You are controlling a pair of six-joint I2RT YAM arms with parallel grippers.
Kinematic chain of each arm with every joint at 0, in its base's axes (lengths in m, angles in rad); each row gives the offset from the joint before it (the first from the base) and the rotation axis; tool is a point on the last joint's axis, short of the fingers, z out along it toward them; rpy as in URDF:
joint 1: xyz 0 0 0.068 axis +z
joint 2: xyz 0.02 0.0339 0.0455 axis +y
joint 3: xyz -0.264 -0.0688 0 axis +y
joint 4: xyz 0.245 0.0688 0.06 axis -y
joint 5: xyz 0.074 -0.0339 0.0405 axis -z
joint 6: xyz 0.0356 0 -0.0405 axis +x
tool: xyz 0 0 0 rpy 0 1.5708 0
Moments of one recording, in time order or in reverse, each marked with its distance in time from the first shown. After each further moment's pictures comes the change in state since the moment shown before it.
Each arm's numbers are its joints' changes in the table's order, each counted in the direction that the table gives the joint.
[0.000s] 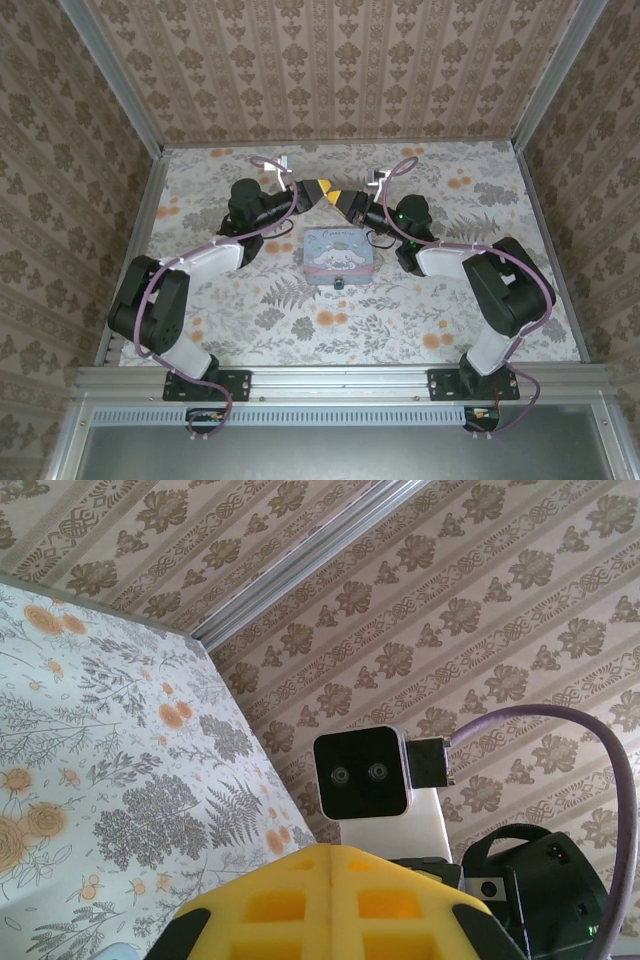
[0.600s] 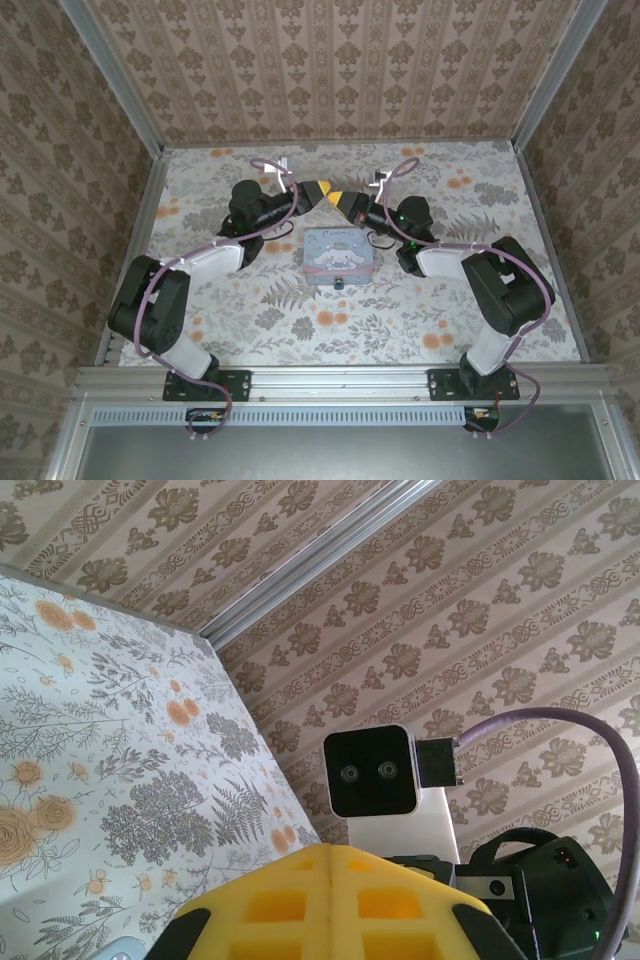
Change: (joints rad) left arm 0.000 0.000 0.010 -0.003 -0.019 0.000; right arm -0.005 0.007 0.012 0.034 0.000 0.015
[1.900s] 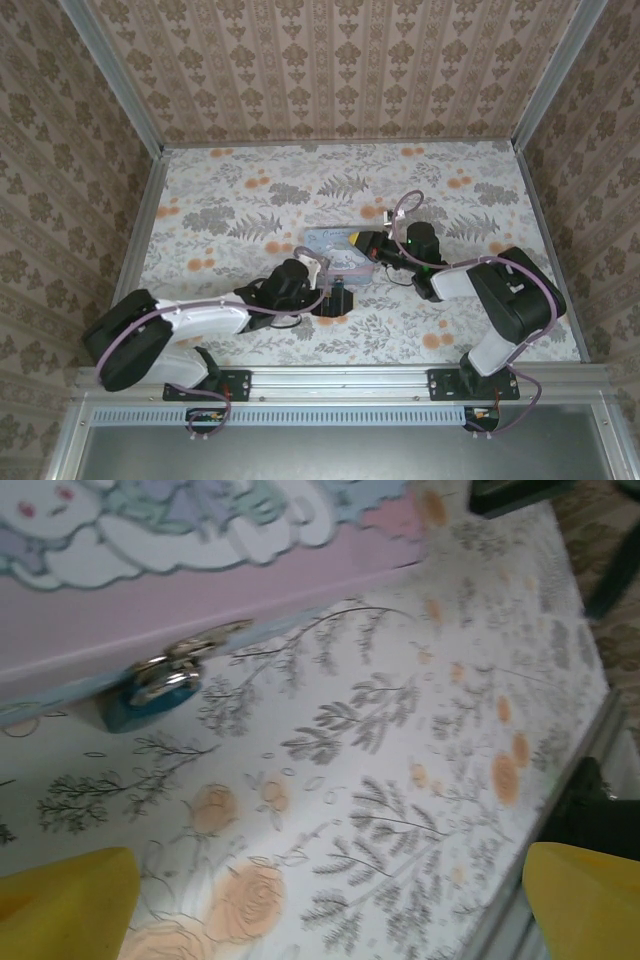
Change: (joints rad) left arm -0.472 -0.201 0.374 -0.520 -0.384 0.218; right arm -0.047 -0.063 0.284 -0.204 0.038 -0.174
